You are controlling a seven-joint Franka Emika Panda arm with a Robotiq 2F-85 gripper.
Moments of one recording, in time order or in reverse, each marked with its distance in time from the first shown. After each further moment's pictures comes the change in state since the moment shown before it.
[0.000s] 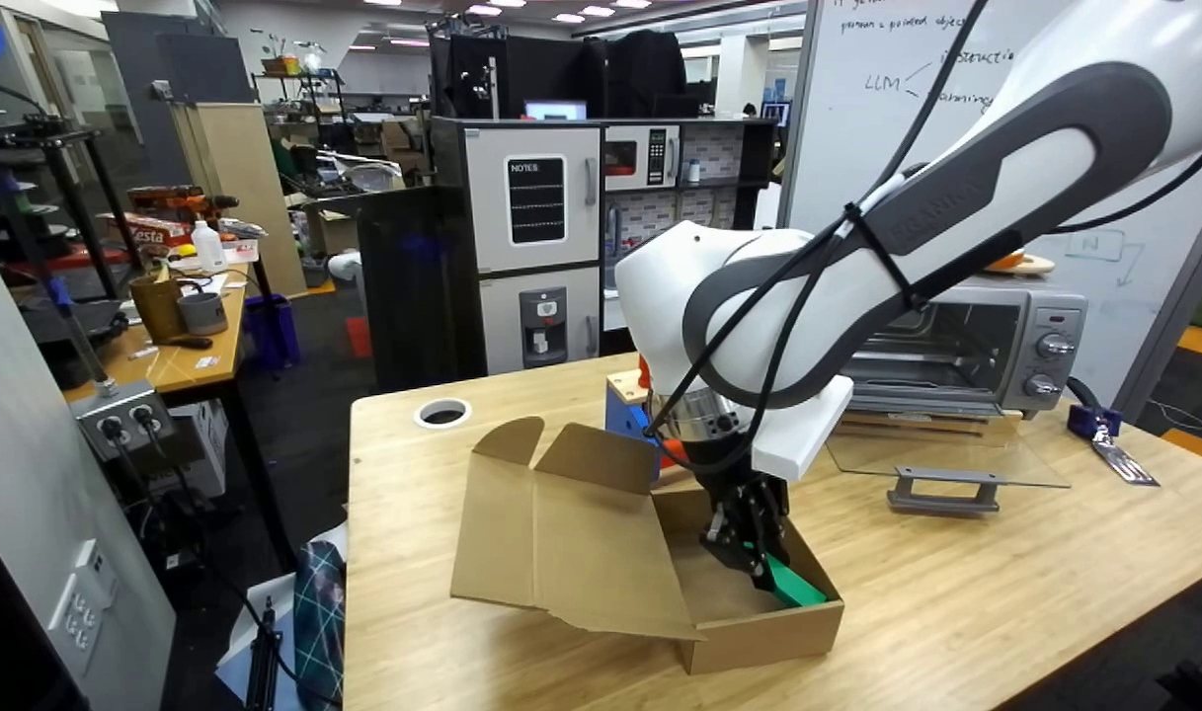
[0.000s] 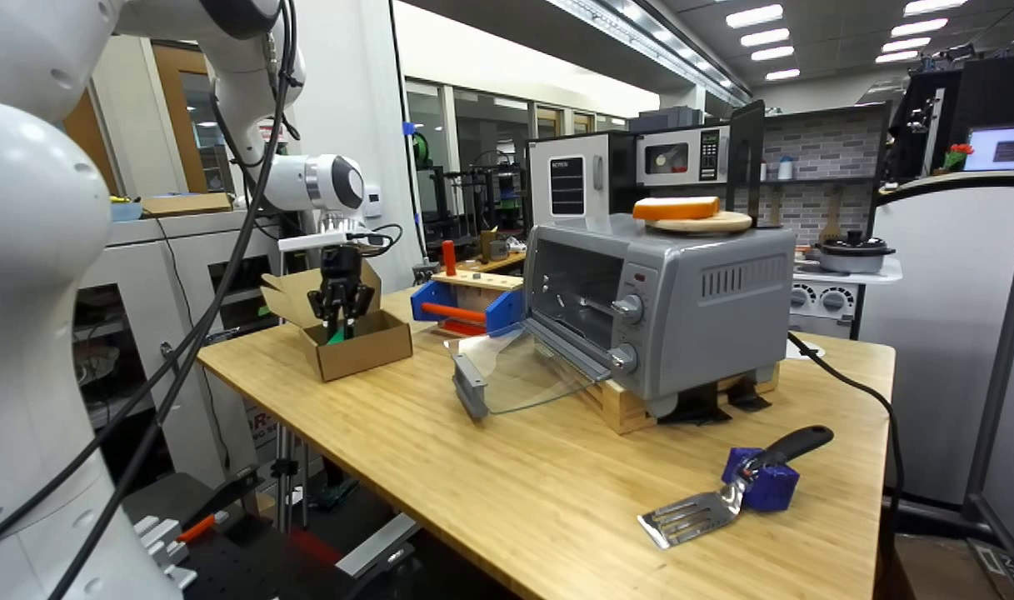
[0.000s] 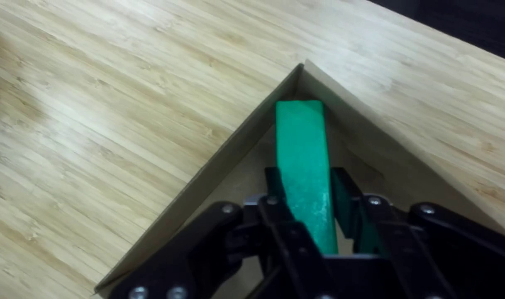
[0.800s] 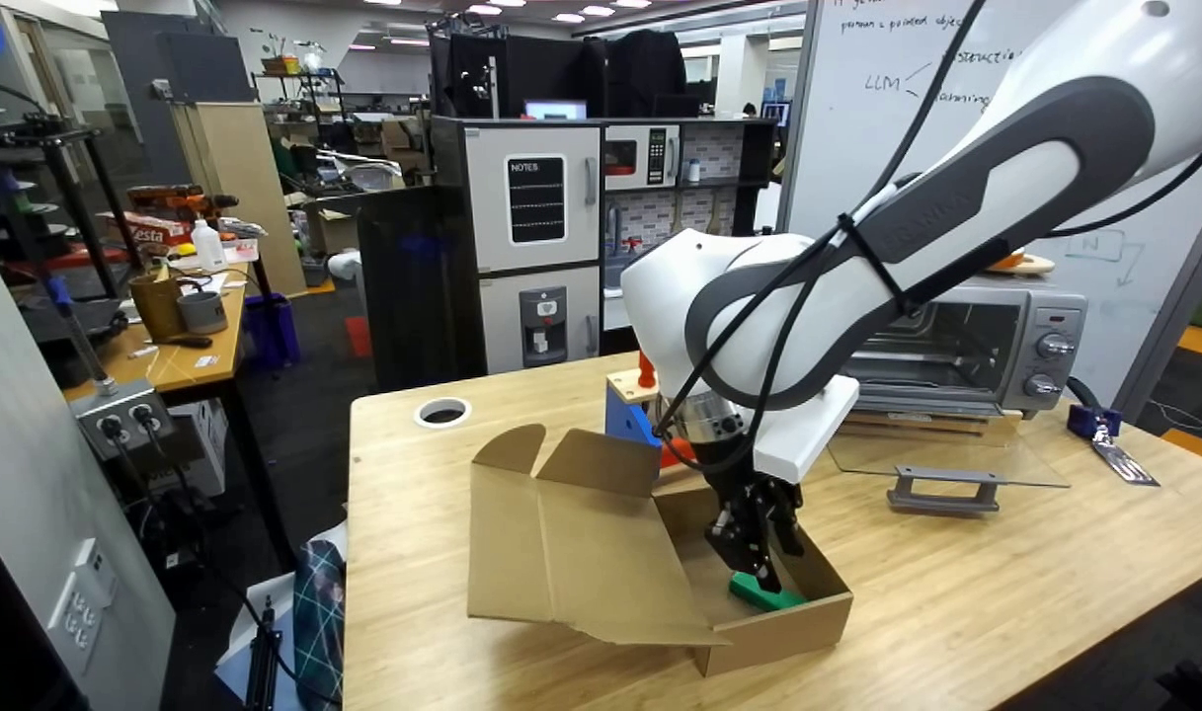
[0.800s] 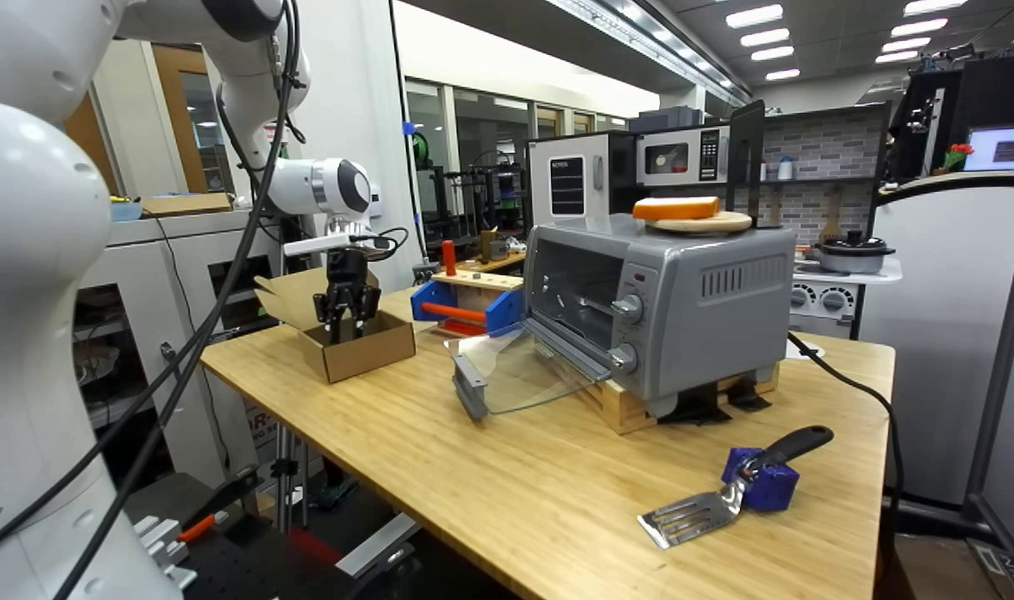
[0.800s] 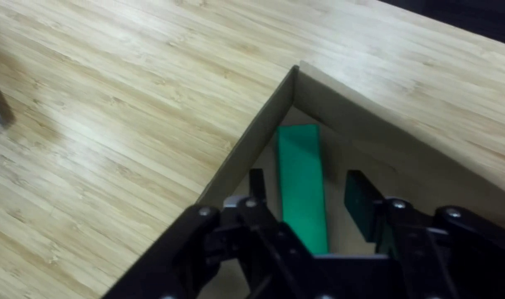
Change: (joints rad) arm 0.000 0.011 -0.022 0.000 0.000 -0.020 0.033
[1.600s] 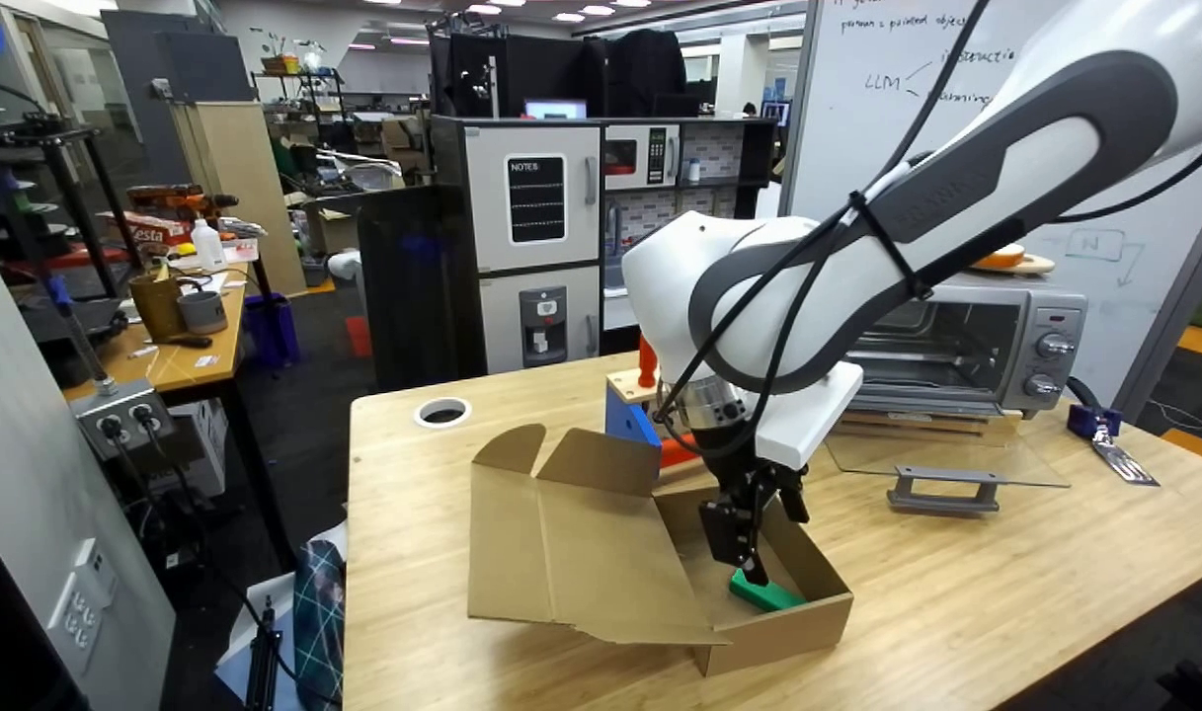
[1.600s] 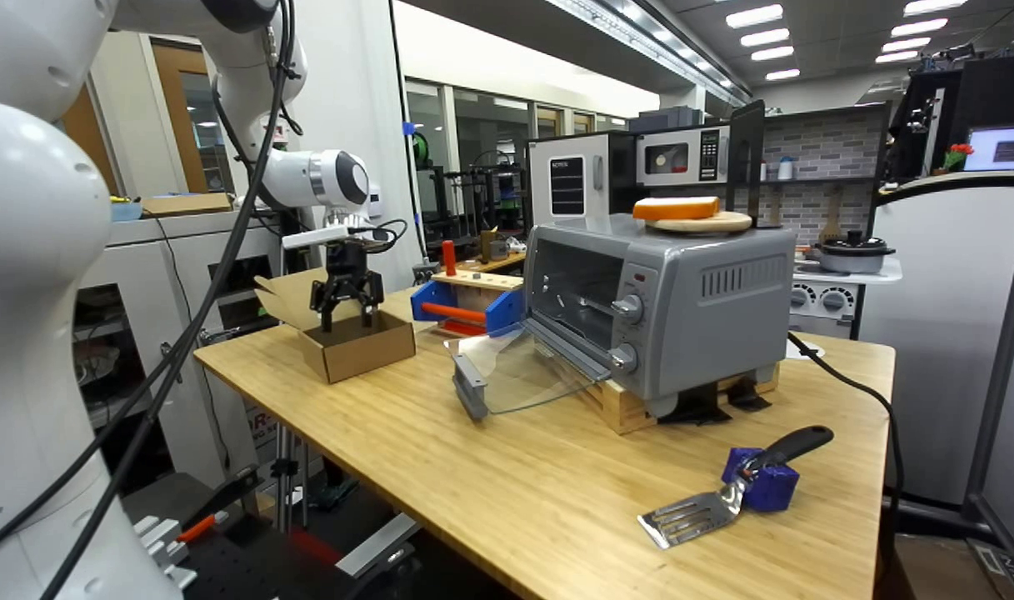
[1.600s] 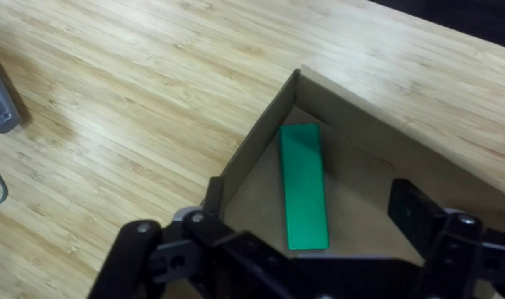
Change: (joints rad) arm 0.000 -0.030 0.000 -0.006 -0.006 -0.010 0.008
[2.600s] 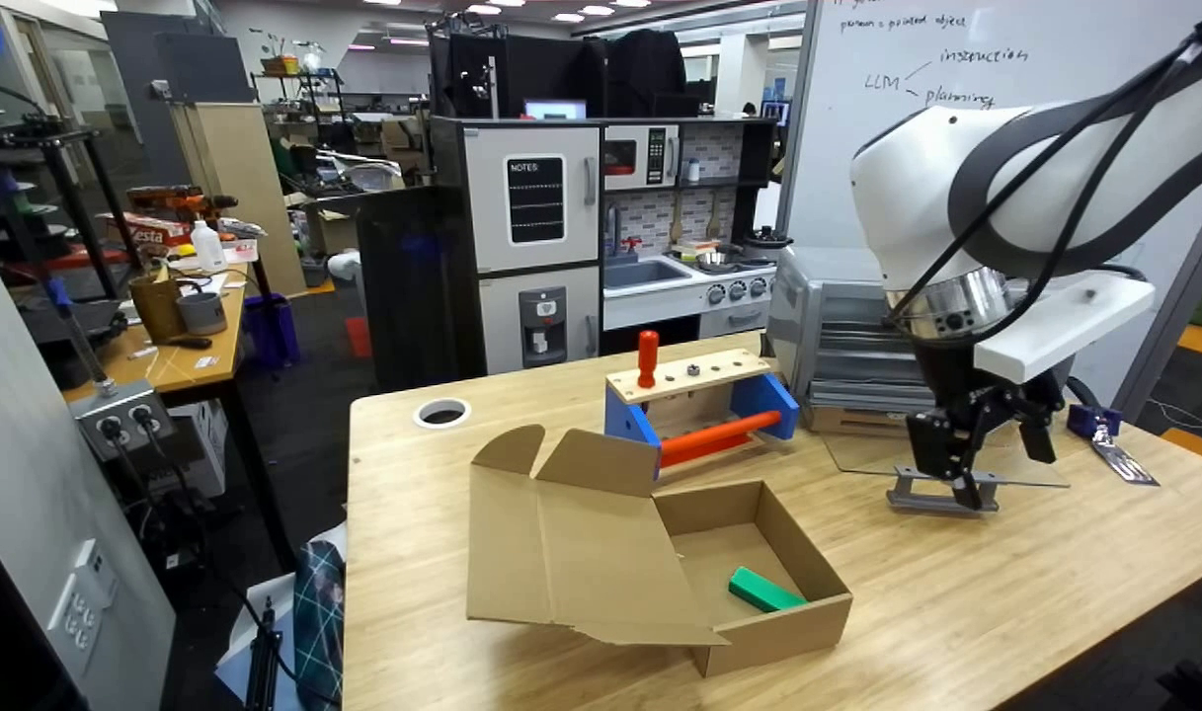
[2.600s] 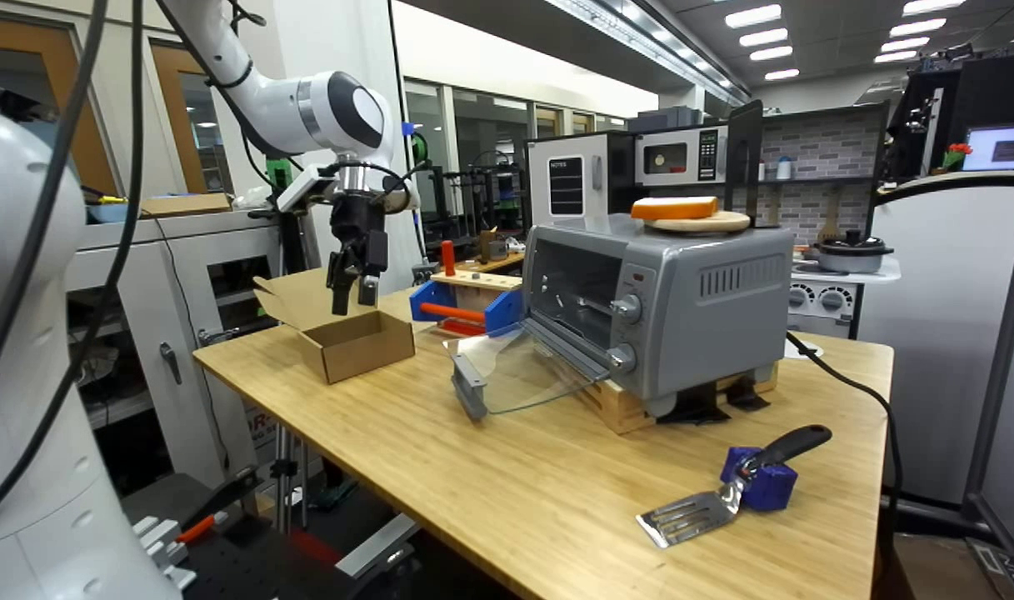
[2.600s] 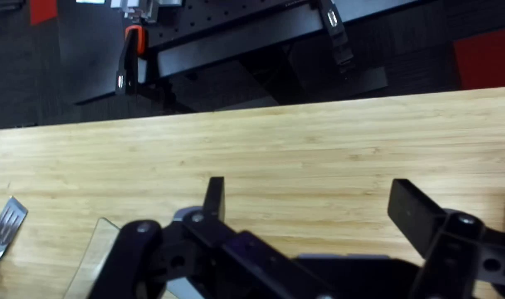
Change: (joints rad) arm -0.172 -0.549 -0.073 -0.585 0.031 0.001 0.254
